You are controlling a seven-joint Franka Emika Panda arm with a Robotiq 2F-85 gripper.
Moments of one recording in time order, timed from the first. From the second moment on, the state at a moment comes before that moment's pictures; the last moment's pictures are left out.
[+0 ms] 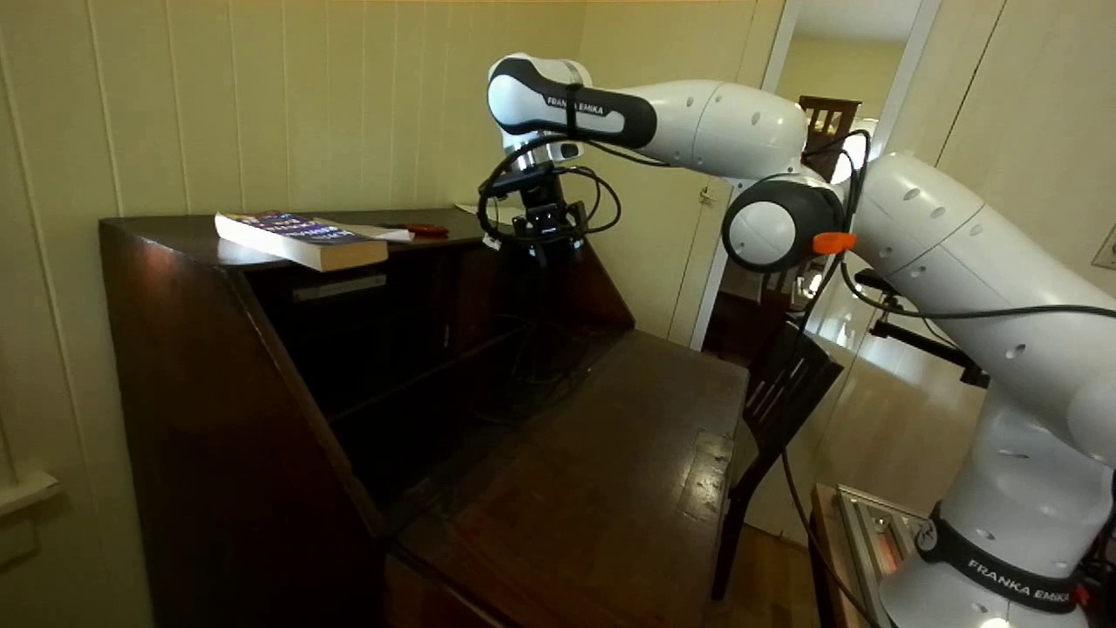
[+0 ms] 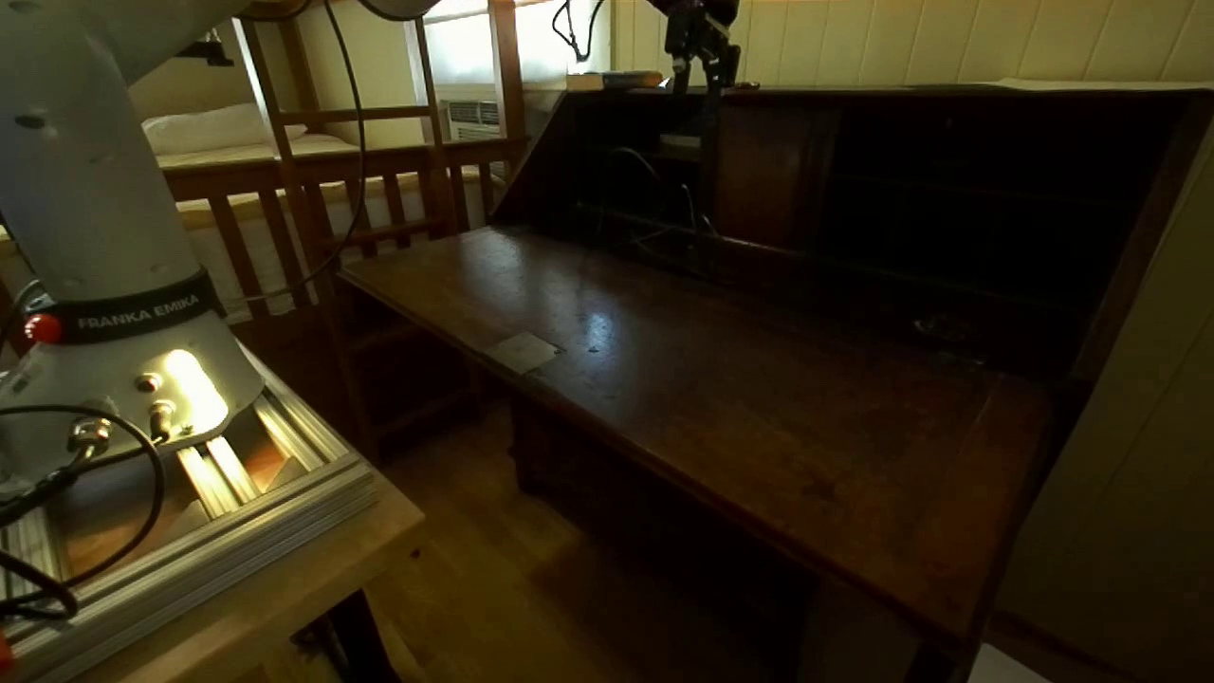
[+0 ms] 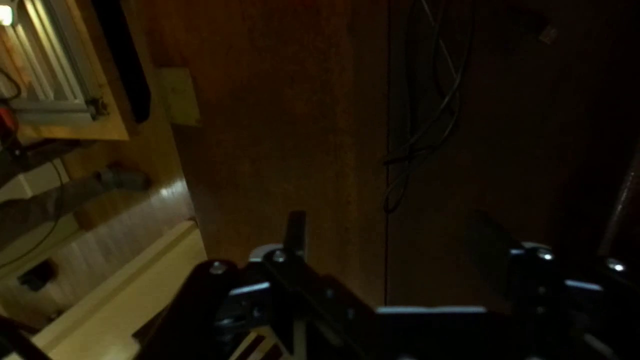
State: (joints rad) arm -0.16 1.02 -0.17 -0.43 -0.13 1.11 1.36
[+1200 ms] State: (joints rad) arm 0.00 0.96 -0.28 -0.43 -0.37 1.05 0.98
